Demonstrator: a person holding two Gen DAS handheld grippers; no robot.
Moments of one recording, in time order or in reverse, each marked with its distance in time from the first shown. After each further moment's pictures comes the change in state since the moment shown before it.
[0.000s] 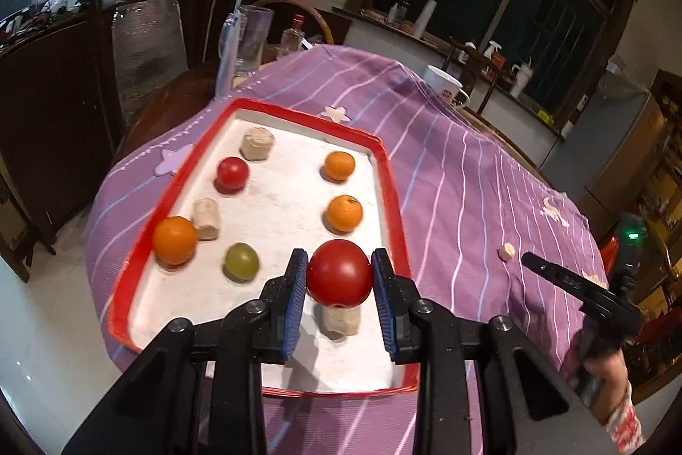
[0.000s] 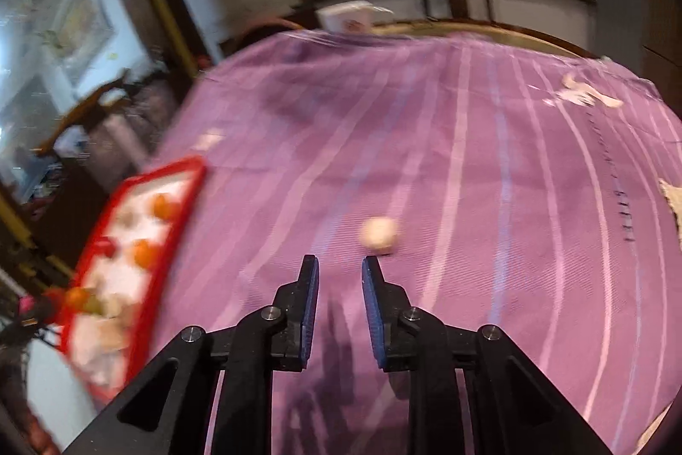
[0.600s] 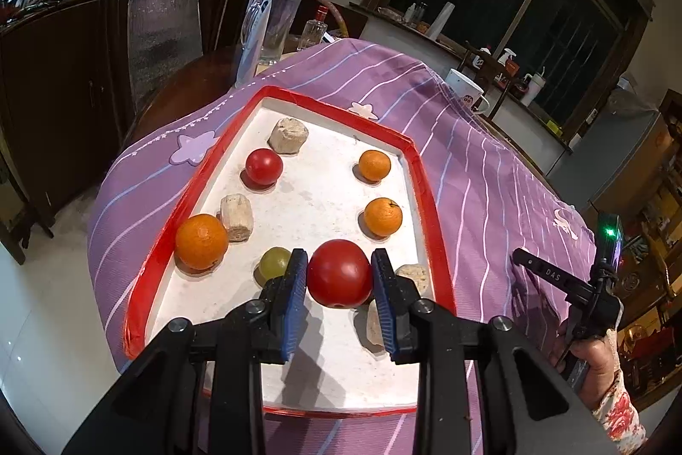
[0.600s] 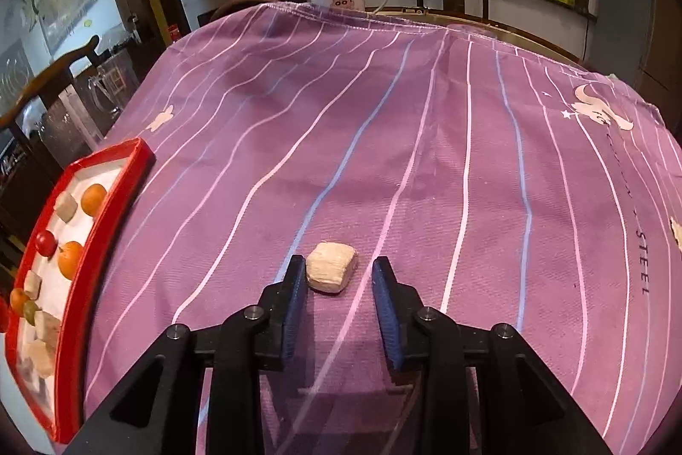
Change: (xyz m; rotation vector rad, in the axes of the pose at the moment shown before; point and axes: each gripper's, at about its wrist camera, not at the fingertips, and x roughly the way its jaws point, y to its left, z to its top) left arm 0.016 0.032 0.001 -0.057 0.018 0.004; right arm 0.054 0.007 0.016 -0.076 0.037 -0.089
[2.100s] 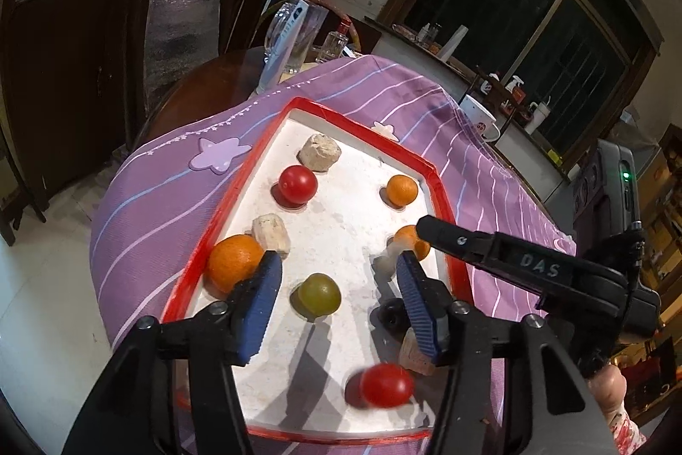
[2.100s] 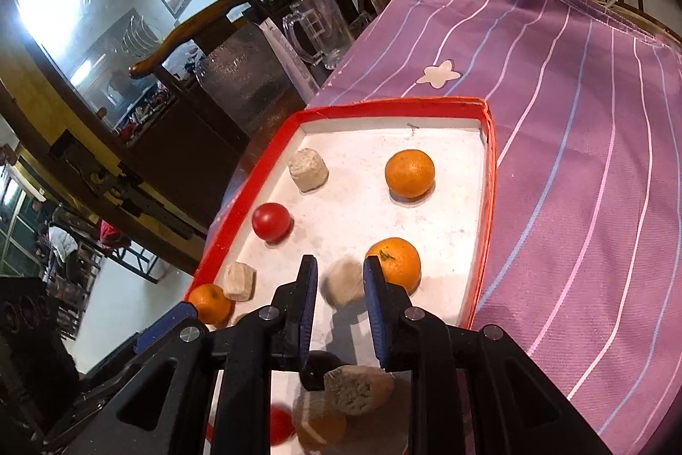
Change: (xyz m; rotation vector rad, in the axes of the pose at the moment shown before) left arm 0.002 0.037 0.007 -0.090 -0.046 -0.024; right arm 0.003 0.201 0.005 -0.123 0.135 0.513
